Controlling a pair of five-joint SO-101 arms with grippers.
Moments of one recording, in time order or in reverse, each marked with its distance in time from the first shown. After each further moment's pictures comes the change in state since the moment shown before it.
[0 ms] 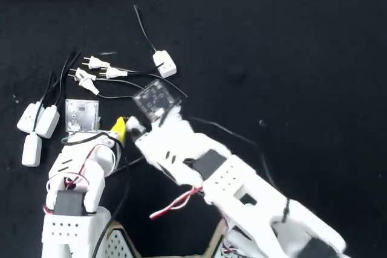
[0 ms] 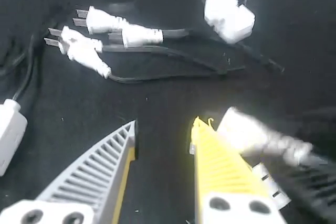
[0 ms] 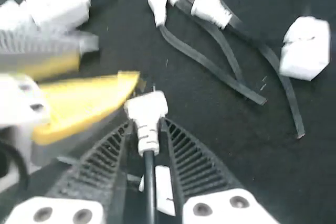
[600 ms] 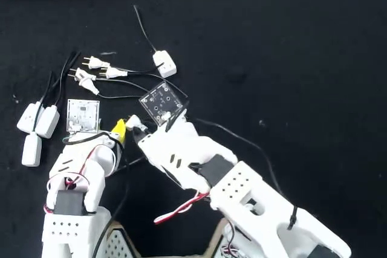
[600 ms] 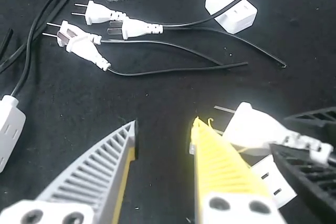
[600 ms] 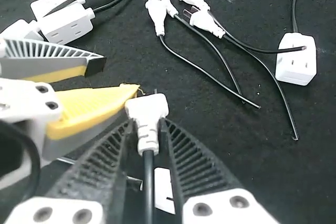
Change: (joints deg) left arm 0.0 0.0 0.1 0.1 -0.1; right arm 0.0 -3.5 1.9 0.0 0.0
